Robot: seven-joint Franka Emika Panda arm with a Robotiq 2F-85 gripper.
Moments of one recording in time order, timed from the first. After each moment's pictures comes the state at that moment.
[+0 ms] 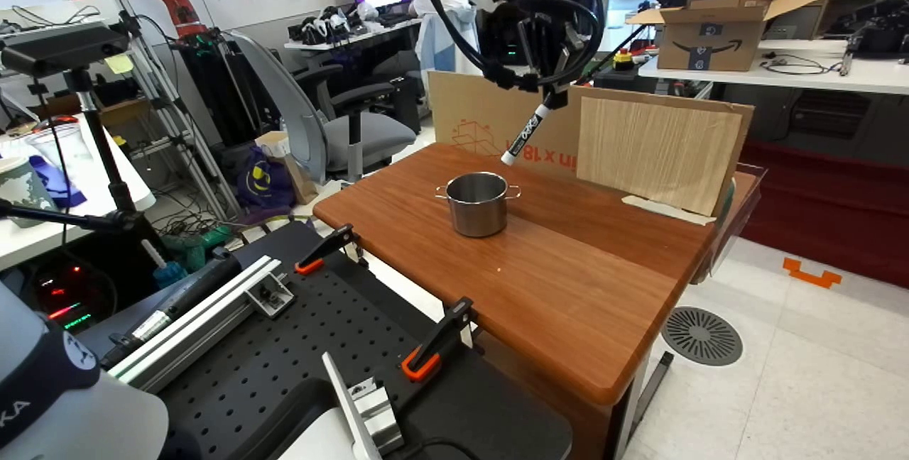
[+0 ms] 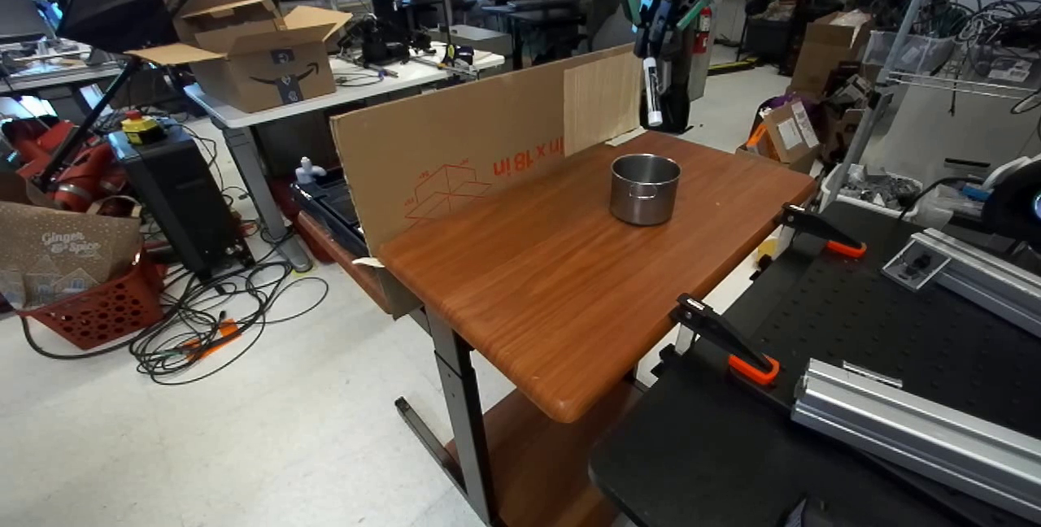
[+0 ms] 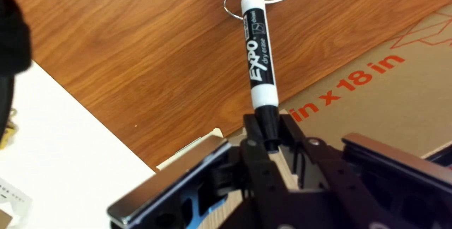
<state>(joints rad) -0.08 0.18 -0.08 -2.17 0.13 2.53 0.26</state>
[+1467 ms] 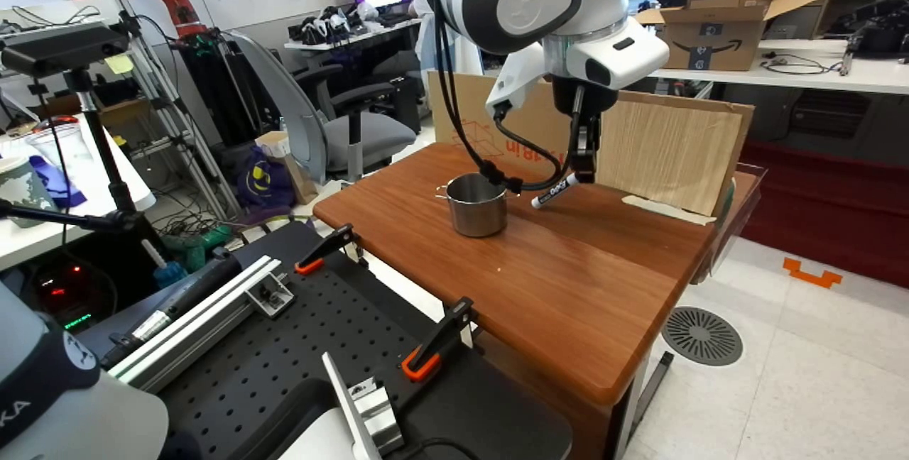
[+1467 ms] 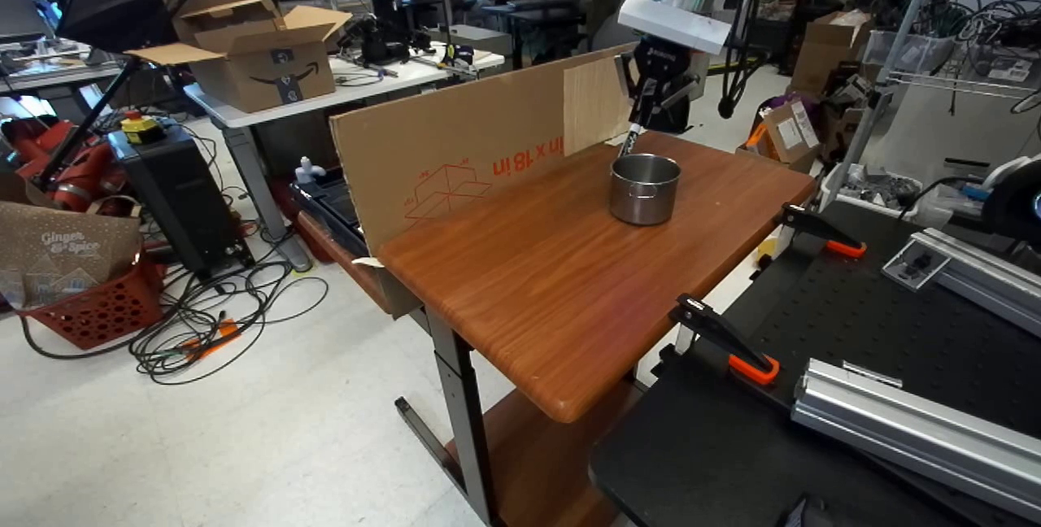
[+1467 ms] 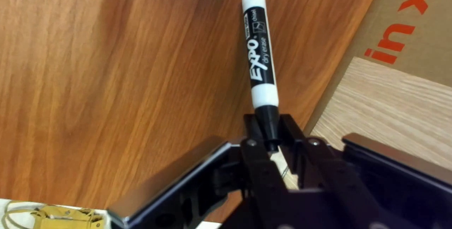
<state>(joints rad) -0.09 0.47 -0.11 -2.11 0.33 2.79 0.64</state>
